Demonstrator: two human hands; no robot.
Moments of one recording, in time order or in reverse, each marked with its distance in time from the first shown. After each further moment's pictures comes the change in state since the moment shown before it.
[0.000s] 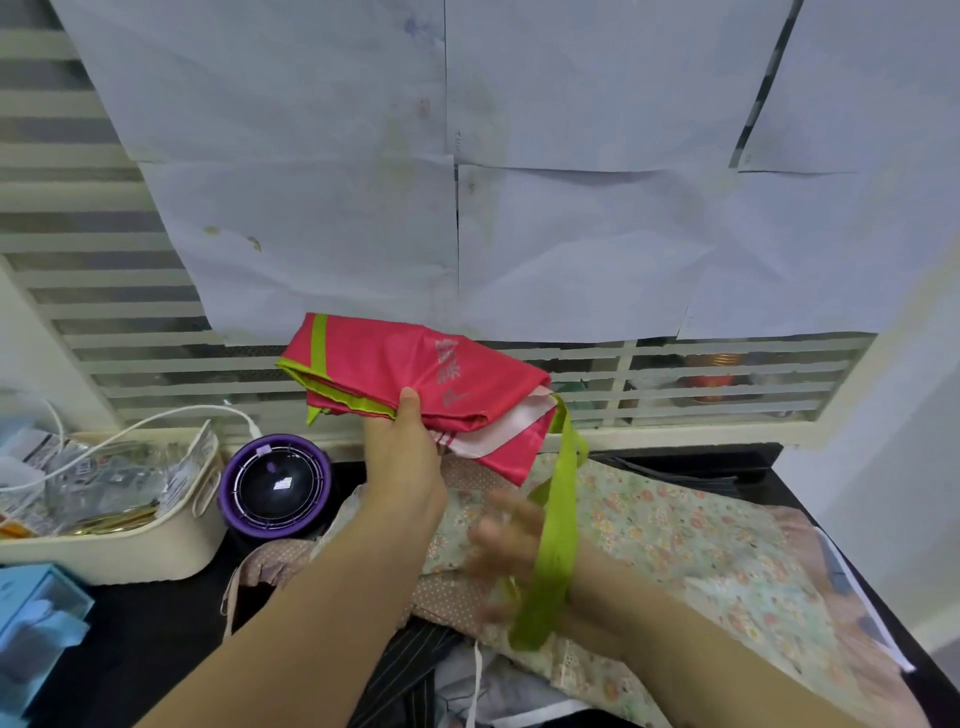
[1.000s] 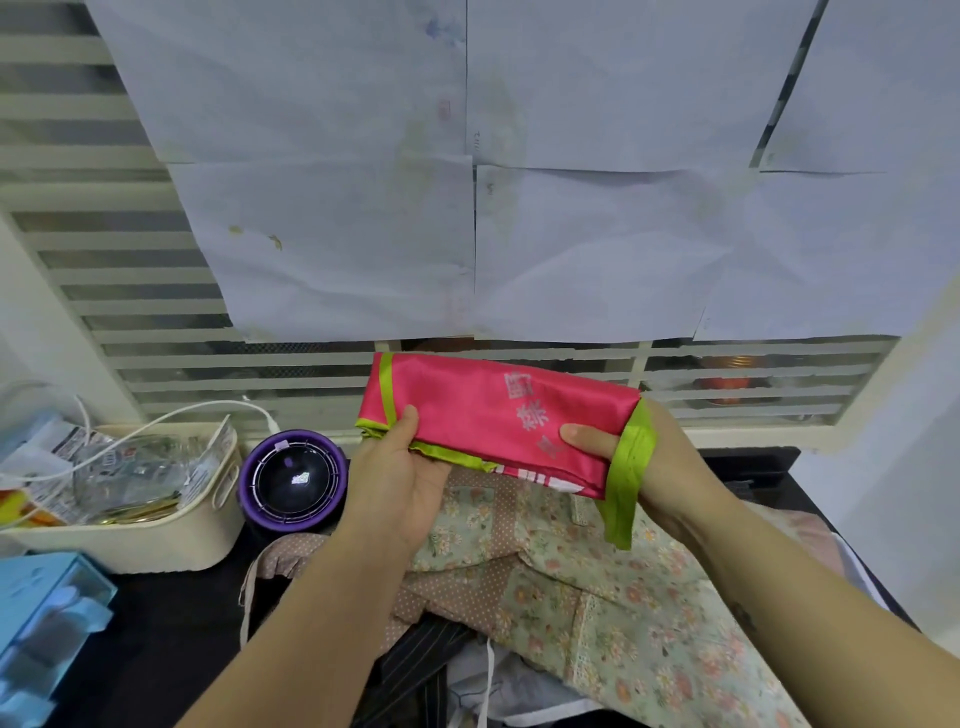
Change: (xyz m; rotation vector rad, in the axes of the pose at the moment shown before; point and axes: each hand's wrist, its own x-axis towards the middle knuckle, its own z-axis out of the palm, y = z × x) left_hand -0.017 0.022 -0.028 -0.352 -0.145 -0.287; right_hand 0.017 -0.062 -0.049 -0.348 0.371 -0.365
